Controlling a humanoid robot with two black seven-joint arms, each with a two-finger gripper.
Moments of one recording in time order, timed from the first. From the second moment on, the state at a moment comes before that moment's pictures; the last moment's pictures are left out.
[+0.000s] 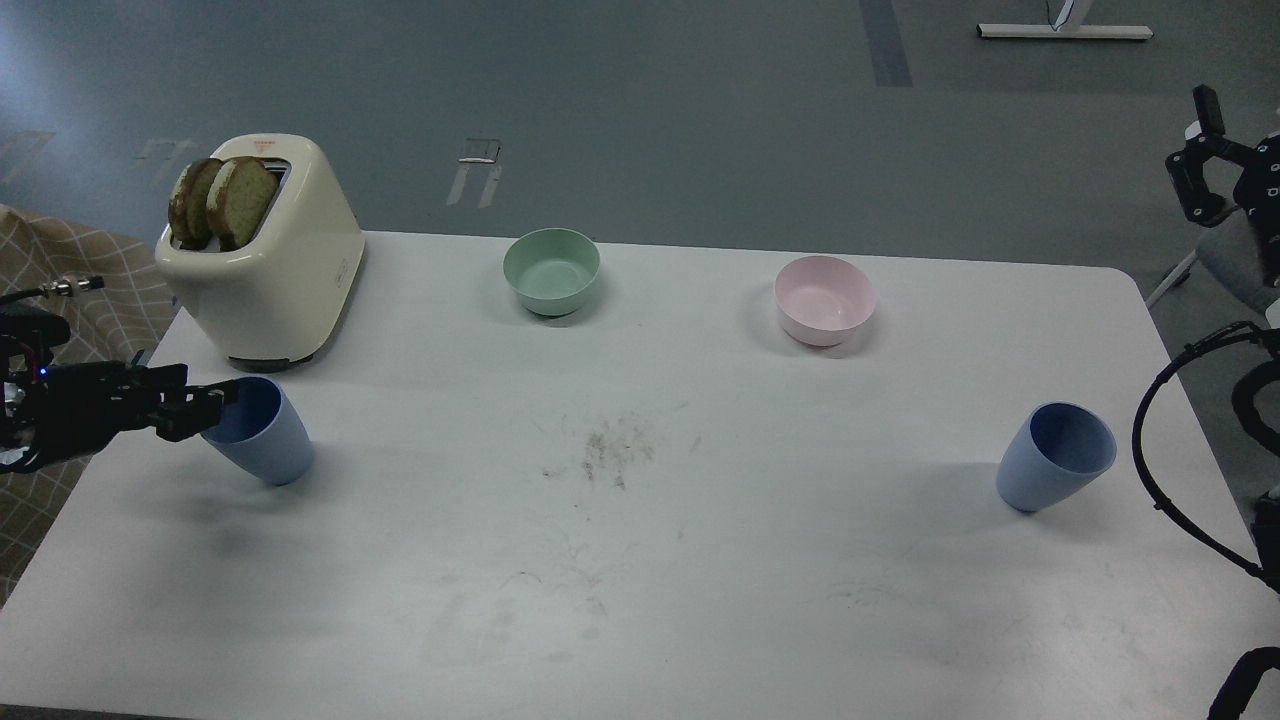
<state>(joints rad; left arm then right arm) -0.28 1.05 -0.88 -1.18 1.93 -0.26 -0.41 0.47 -0.22 1.81 1.05 -0.63 0.49 0.05</state>
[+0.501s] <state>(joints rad) -0.26 1.05 -0.88 -1.17 1.93 -0.26 -0.48 0.47 -0.22 1.81 1.05 -0.63 0.49 0.05</state>
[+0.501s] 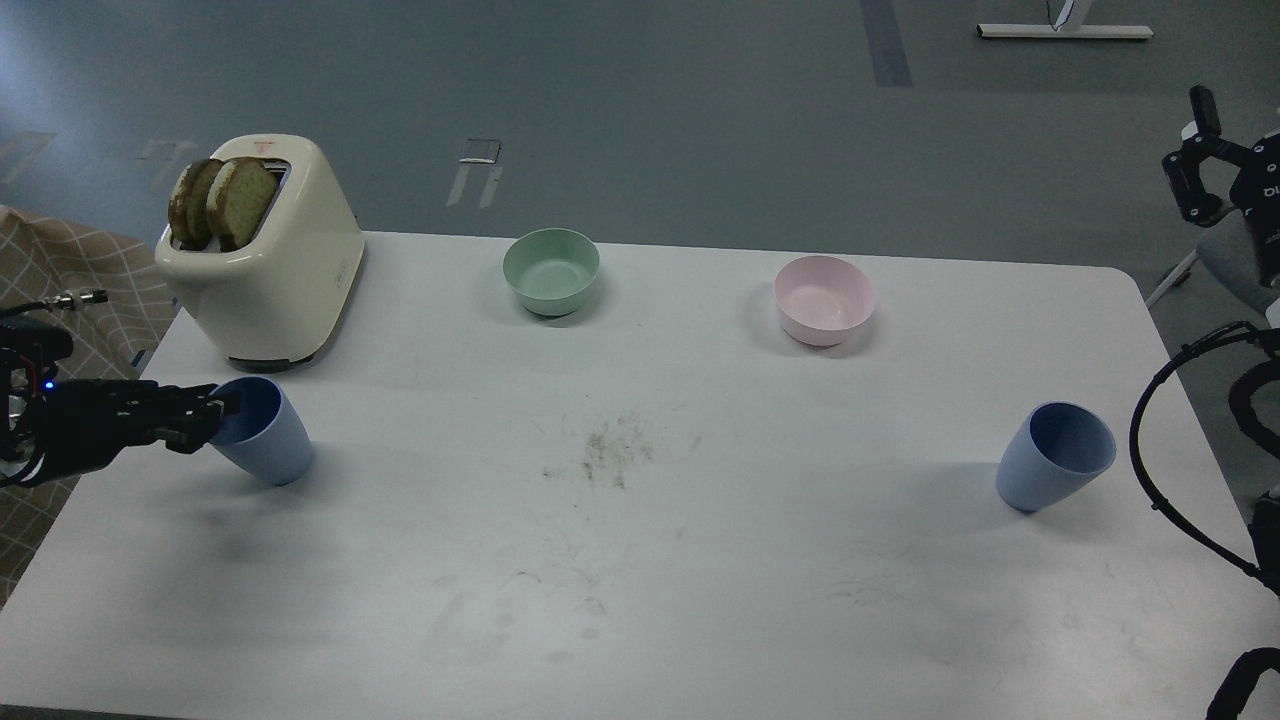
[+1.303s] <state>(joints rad) -0.53 1.01 -0.88 -1.35 1.94 -0.45 -0.49 0.45 -0.22 1.82 1.04 -0.63 0.49 0.05</state>
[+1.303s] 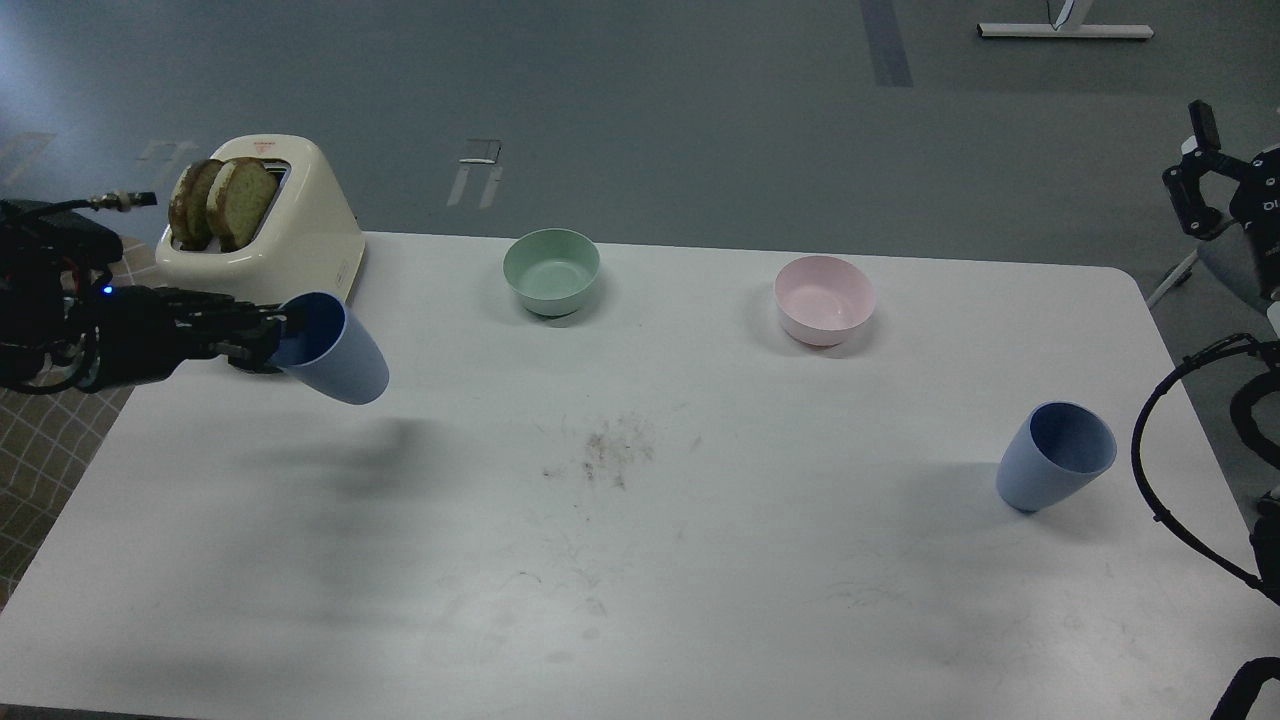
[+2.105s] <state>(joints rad) -1.06 0.46 -0.28 -1.39 2.15 -0.49 -0.43 0.37 -0.24 1.88 1.05 -0.63 0.49 0.05</state>
